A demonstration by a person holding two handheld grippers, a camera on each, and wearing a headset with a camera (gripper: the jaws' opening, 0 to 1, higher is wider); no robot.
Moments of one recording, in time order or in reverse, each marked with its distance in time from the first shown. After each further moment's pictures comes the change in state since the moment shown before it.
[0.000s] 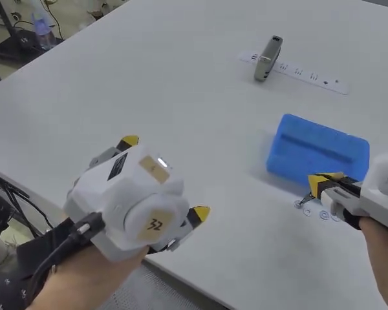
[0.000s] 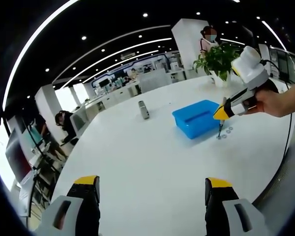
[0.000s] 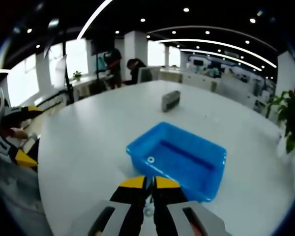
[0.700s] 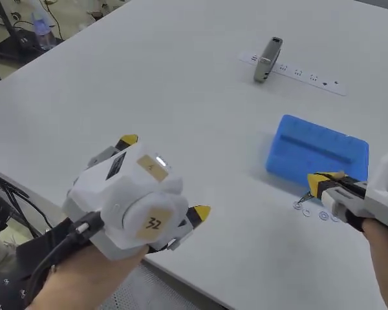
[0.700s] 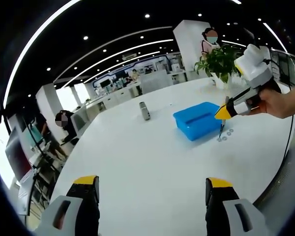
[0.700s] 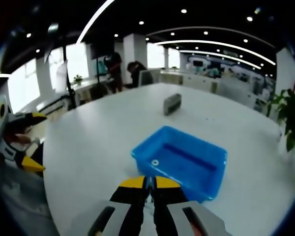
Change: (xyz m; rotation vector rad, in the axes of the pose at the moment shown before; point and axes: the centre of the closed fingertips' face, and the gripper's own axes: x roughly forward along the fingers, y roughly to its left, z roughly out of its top) left arm -0.001 0.002 0.002 -0.014 -0.011 0.004; right arm -0.008 0.006 0.006 0.022 -0.021 0.023
